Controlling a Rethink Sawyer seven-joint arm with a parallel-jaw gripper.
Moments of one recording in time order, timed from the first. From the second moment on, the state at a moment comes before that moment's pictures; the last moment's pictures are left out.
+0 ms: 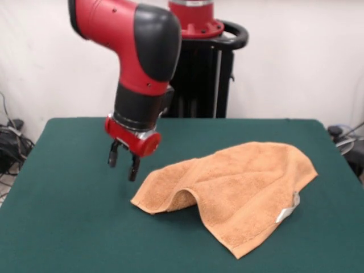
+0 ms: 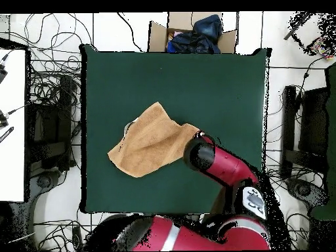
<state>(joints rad) -0.28 -0.46 -0.23 1.76 0.14 0.12 1.91</state>
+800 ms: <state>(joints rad) -0.35 -0.45 -0.02 1.77 0.11 0.12 1.91</state>
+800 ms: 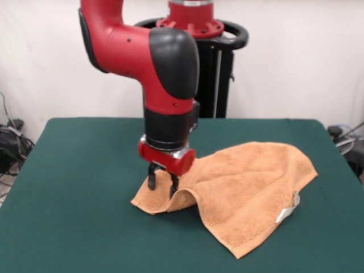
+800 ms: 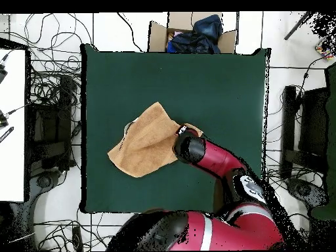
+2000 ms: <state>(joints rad) -0.11 -0.32 -0.25 1.70 0.13 0.06 1.91</state>
